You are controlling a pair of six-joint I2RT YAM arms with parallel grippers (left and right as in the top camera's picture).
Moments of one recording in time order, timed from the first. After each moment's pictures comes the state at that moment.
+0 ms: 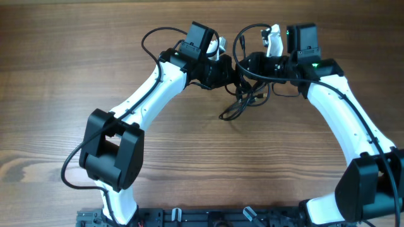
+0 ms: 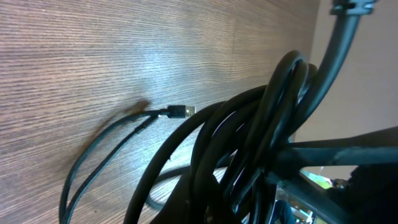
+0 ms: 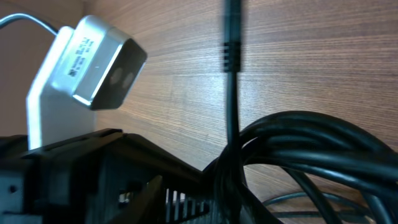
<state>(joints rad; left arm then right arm) -0.49 1.96 1.53 -0.55 0.65 -0.70 0.18 1.65 1.26 -0.52 -0.62 0.36</state>
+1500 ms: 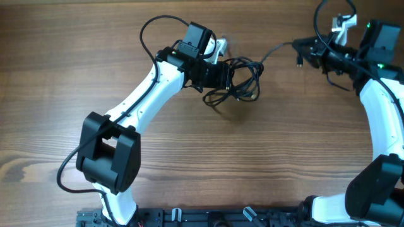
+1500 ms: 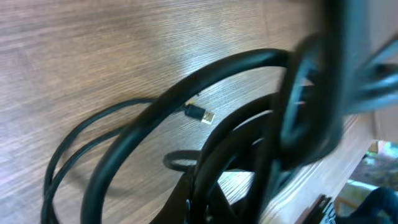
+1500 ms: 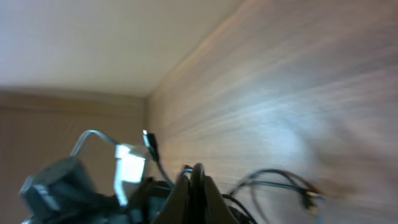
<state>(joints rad) -0.48 1.93 1.54 -0.67 0.52 -0.30 -0.23 1.61 1.27 -0.44 -0.93 0.57</state>
